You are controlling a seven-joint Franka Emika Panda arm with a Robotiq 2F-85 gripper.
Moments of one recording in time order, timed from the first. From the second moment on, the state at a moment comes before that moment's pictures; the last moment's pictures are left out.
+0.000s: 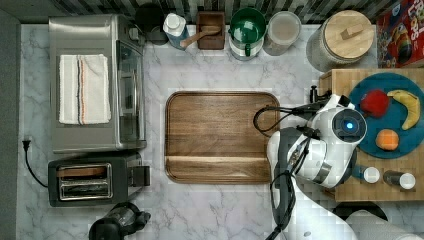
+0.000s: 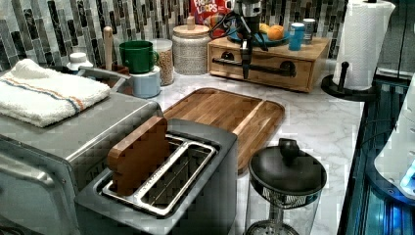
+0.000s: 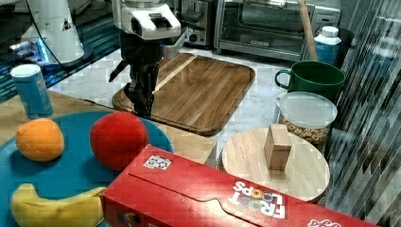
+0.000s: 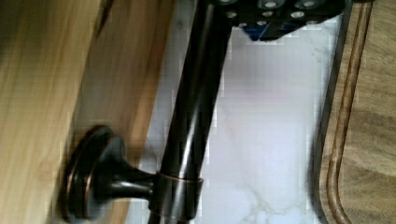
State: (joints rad) arm -0.44 0.30 0.00 -2.19 -0.12 0.93 -1.38
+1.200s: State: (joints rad) arm -0.45 0.30 0.00 -2.17 -0.12 0.91 -1.38
